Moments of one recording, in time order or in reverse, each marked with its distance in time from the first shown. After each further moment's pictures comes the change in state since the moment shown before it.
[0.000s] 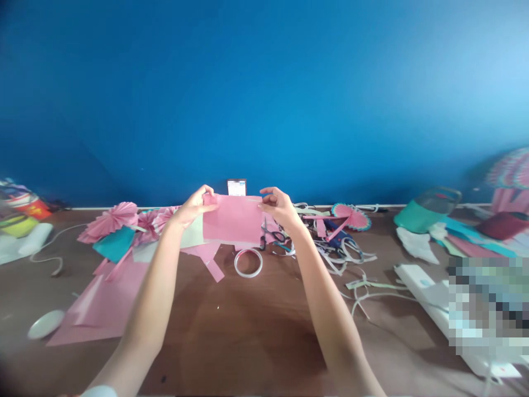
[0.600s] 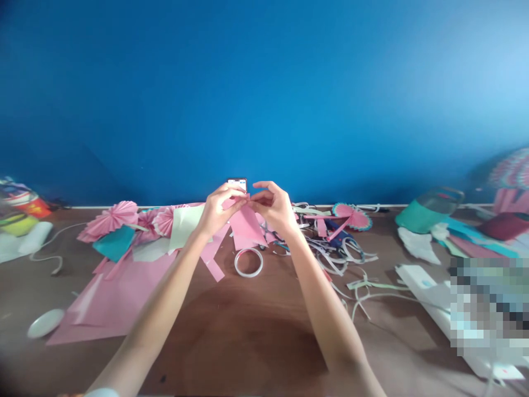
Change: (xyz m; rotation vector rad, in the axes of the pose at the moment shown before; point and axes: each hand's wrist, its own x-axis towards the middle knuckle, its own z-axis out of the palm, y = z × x) left_hand -0.007 0.063 0.065 0.210 0.151 0.574; right_hand -0.012 -0.033 0.027 -0.014 0.051 -0.145
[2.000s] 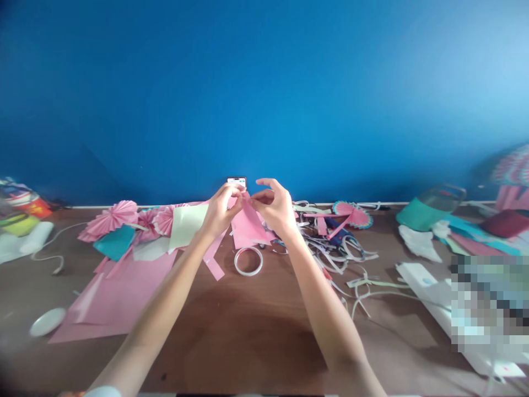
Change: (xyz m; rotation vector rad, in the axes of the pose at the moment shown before) left_hand -0.006 0.000 0.008 0.094 0.023 -0.061; right_hand -0.005 -0.010 0.004 -0.128 0.108 0.022
